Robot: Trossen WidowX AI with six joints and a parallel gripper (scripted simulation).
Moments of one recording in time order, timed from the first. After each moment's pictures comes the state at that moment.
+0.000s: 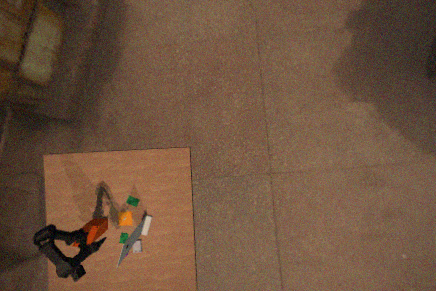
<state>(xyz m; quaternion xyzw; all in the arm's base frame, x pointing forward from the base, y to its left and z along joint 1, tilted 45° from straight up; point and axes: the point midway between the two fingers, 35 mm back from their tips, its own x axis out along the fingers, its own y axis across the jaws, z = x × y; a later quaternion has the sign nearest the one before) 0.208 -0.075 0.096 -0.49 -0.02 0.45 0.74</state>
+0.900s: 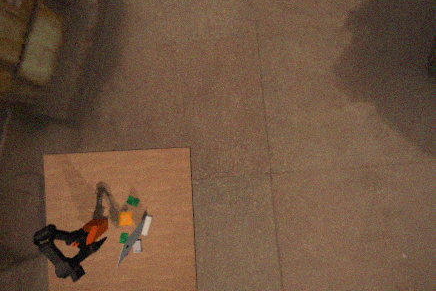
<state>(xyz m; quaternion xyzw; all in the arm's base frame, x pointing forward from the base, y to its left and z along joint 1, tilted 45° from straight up) 0.208 -0.077 0.099 -0.50 -0.02 0.45 0.74</state>
